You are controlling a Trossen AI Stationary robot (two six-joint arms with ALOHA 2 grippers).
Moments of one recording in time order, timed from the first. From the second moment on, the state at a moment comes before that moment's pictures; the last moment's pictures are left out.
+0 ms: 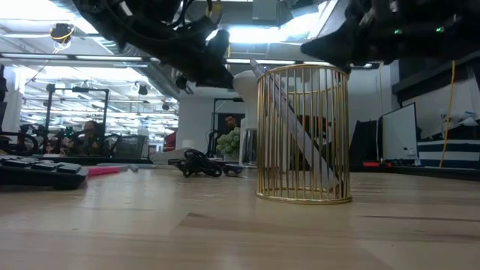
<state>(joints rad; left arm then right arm) 0.06 1.50 0.73 0.46 -0.50 -0.15 -0.03 1.15 0.36 0.76 0.01 0.11</state>
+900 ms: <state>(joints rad) 0.03 1.50 0.73 0.45 -0.50 -0.16 -0.03 1.37 0.42 0.81 0.10 0.11</state>
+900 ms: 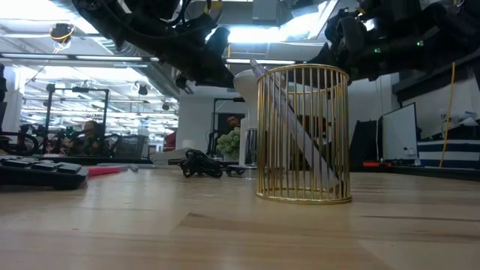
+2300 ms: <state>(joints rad) -0.10 1.51 0.73 0.39 -0.49 -0.34 -0.04 1.37 0.42 0.82 0.32 0.10</state>
